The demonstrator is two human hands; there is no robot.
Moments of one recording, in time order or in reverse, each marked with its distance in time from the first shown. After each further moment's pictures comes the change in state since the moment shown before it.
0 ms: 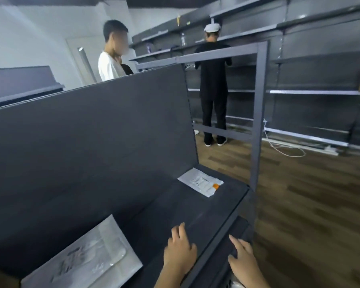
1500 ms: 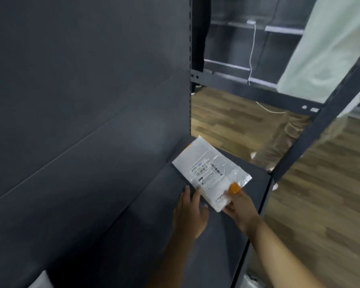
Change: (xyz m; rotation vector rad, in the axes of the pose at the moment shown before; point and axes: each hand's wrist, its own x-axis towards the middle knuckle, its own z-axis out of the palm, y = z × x) left_hand 0.306 -0.025 0.060 -0.153 -0.081 0.258; right_hand 0.281 -0.087 0.013 0.925 0.215 0.212
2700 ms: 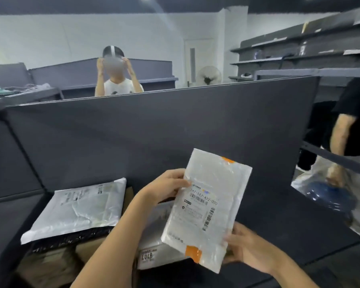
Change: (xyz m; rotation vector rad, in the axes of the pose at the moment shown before) left_hand -0.489 0.025 -0.297 -0.790 0.272 -0.058; right_hand -0.438 0.032 0.030 -0.434 -1.500 -0.019
